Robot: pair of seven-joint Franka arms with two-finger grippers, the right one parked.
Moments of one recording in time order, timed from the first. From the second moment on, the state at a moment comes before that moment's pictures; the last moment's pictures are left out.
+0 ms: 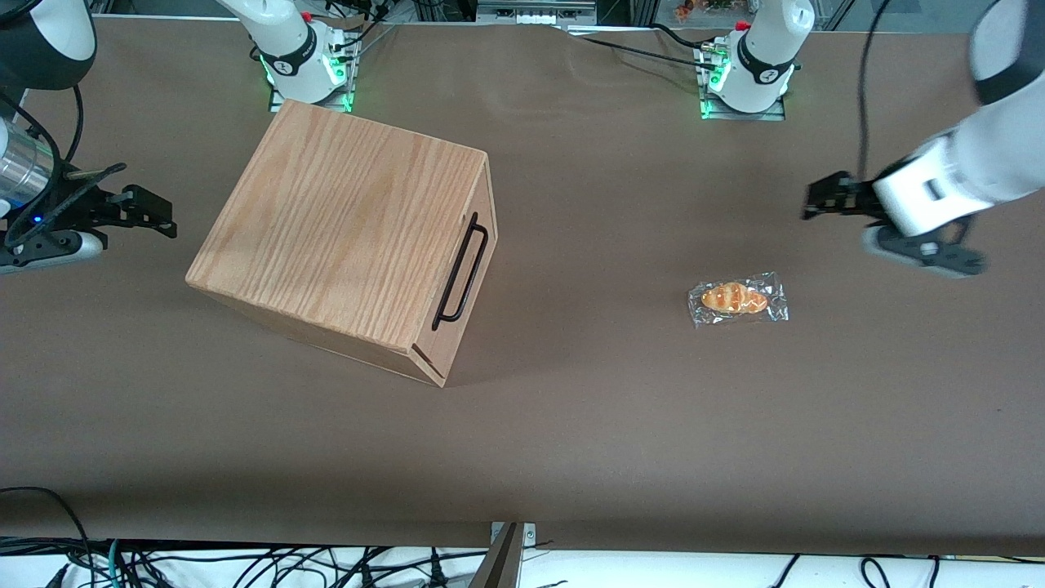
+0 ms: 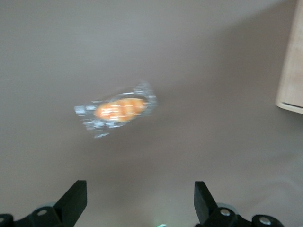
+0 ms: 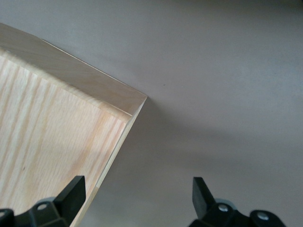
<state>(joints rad) -0.13 0.18 -0.03 -1.53 -0.19 1.50 0.12</state>
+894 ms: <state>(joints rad) -0.56 0.51 -0.05 -1.46 -0.56 2.10 -0.20</state>
